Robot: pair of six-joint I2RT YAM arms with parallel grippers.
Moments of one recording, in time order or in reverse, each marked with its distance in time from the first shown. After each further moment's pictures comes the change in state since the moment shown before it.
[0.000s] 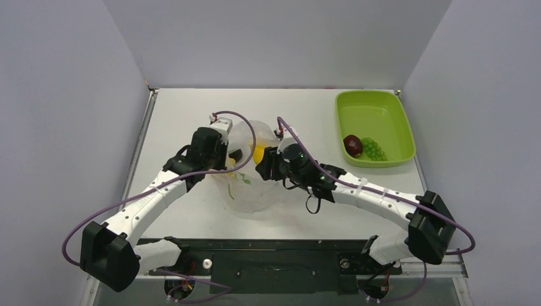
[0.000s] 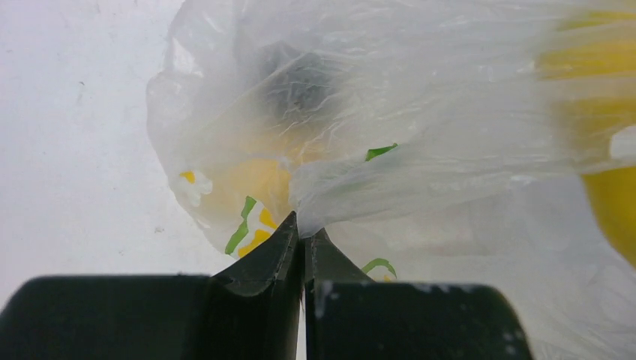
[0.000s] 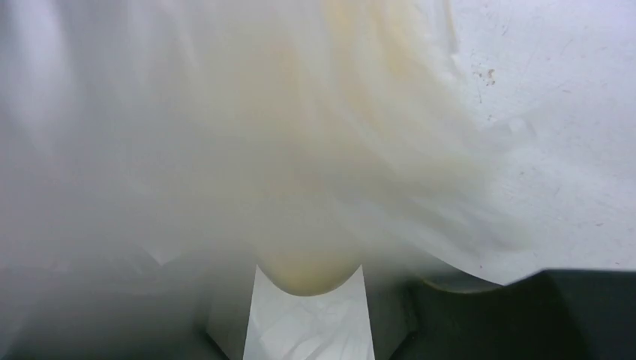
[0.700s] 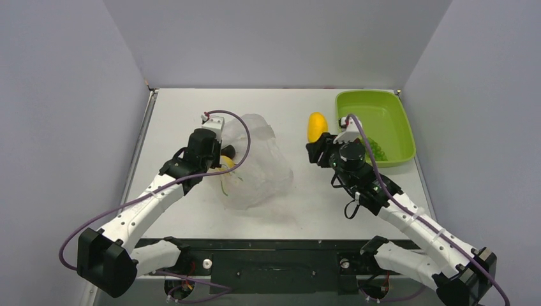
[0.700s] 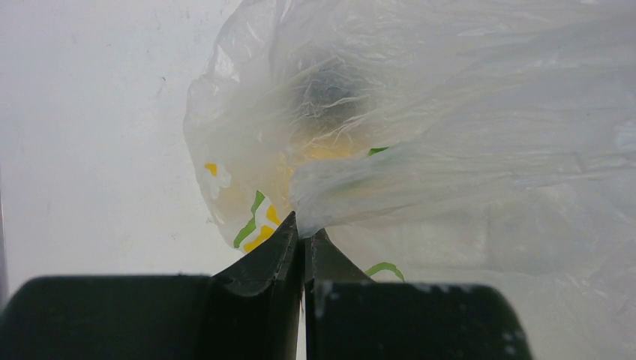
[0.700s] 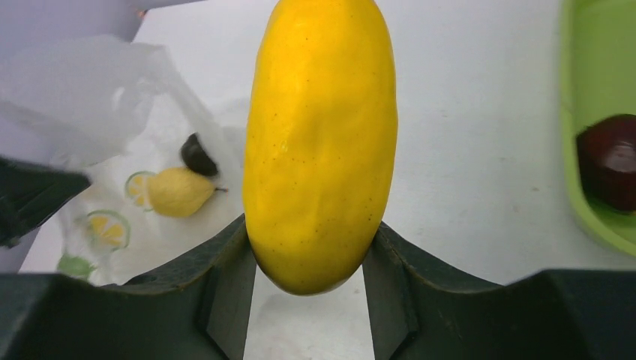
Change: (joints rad) left arm 0.000 -0.053 -0.019 0.018 -0.173 -0.003; right arm -0.217 -0.463 -0.140 -0.107 0.123 -0.093
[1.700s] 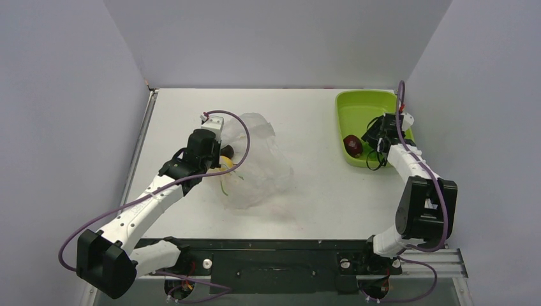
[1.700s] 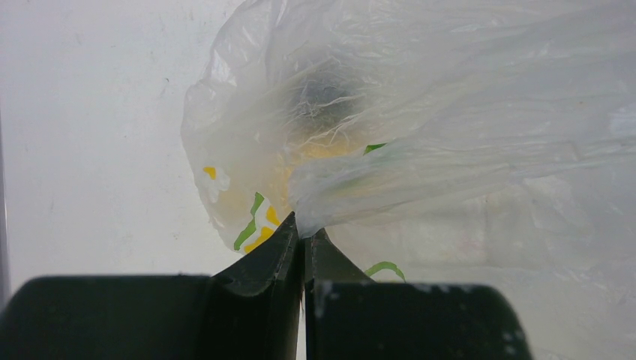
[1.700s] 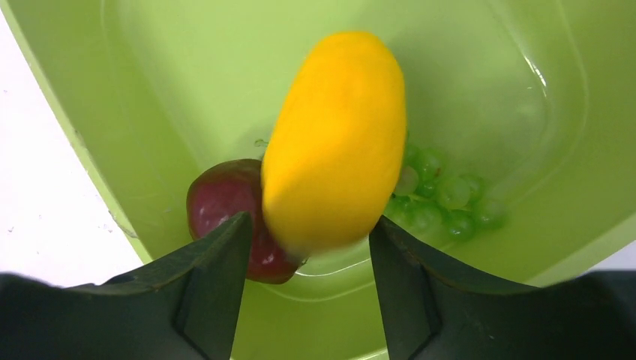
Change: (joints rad) left arm 0.000 -0.013 -0.005 0.003 -0.013 -0.001; right arm -0.829 0.576 0.156 -0.055 -0.129 0.074
